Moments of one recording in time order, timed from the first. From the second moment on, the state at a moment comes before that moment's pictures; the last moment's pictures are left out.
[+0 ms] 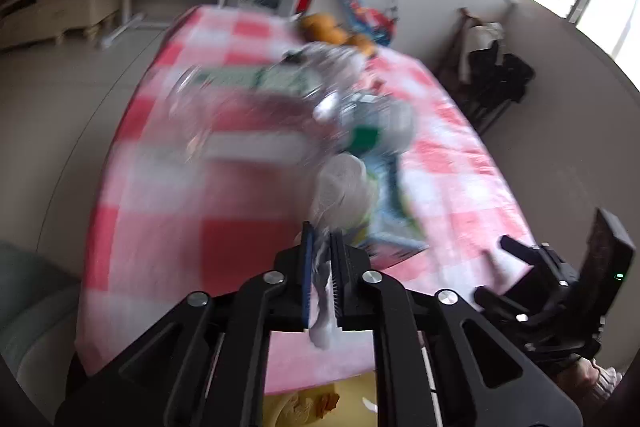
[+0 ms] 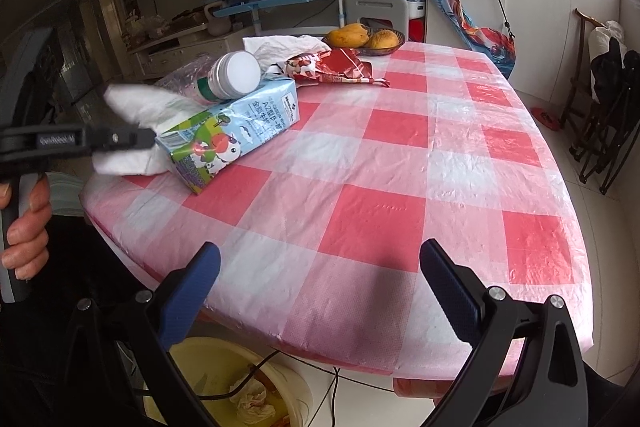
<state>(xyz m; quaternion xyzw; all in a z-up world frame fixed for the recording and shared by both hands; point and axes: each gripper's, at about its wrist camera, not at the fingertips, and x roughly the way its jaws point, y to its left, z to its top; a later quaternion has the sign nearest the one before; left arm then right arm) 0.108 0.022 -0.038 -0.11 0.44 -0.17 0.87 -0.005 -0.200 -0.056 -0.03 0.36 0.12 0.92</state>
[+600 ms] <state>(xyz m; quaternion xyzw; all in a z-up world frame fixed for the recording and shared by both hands) 0.128 0.042 -0.046 -0.17 0.42 -0.15 0.88 0.004 -0.166 -0.050 -0.03 0.36 0.17 0.92</state>
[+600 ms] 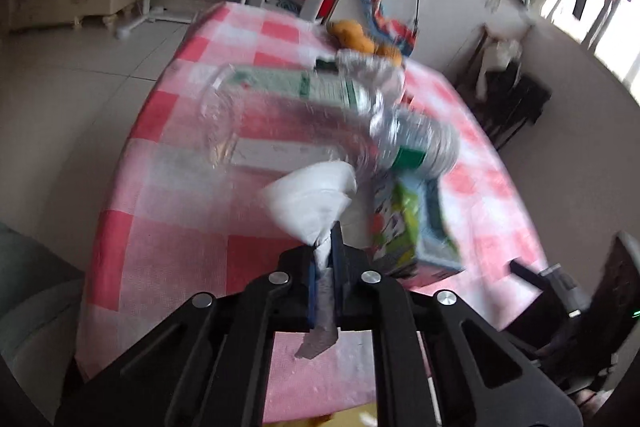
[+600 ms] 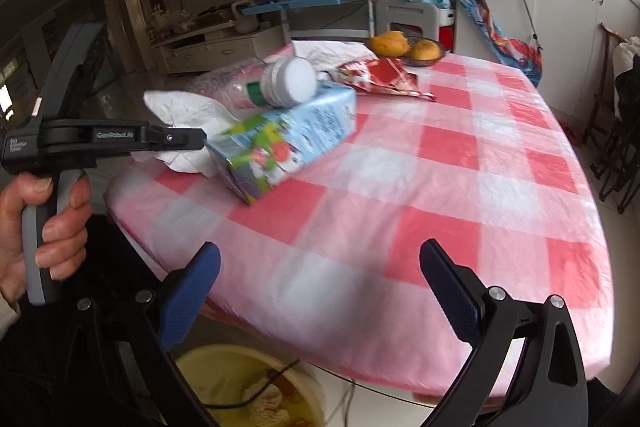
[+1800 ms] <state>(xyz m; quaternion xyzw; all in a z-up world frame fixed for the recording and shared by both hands) 0.114 0.006 -0.044 0.01 0.40 -0.08 0.91 0.054 -0.166 -0.048 -0.06 0.37 0.13 0.92</state>
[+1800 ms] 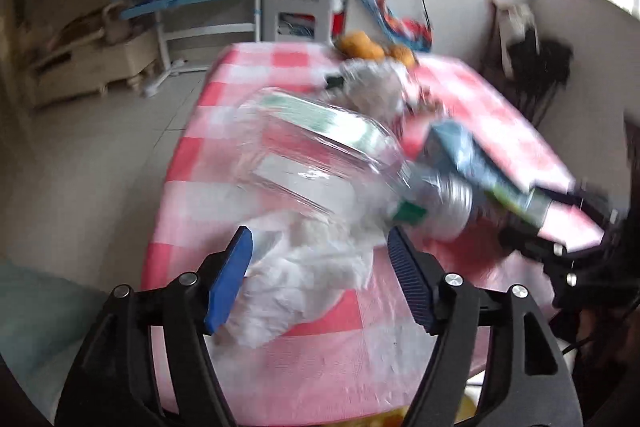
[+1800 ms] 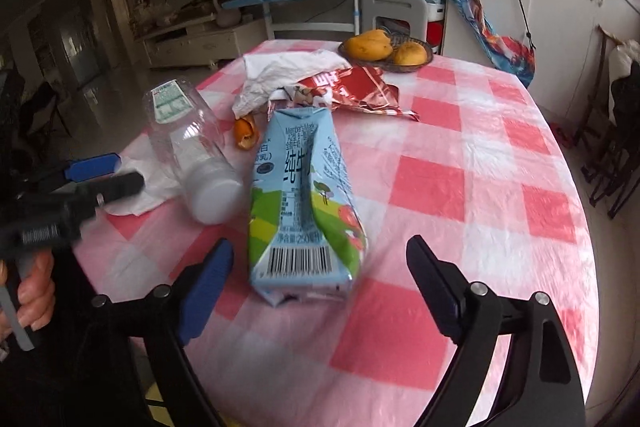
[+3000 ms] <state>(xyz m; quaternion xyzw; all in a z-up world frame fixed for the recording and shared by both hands) 0.090 0.068 -0.034 -0.26 0.39 -0.20 0.86 -0.017 -0.191 -0.003 0.07 0.37 0.42 0.82</state>
